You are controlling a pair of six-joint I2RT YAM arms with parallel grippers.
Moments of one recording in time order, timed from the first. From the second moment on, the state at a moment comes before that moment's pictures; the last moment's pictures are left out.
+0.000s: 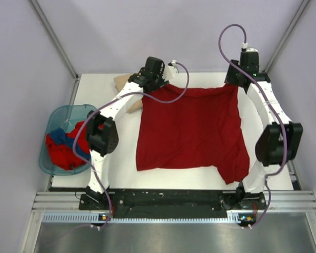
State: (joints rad) left arm -0.50 2.04 1.96 -0.55 -0.22 0.80; right arm 0.07 1.66 1.59 -0.51 0.16 0.23
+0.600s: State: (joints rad) left arm -0.57 1.53 1.55 -0.80 0.17 0.90; right arm 0.02 1.26 1.02 -0.68 0.29 0.49
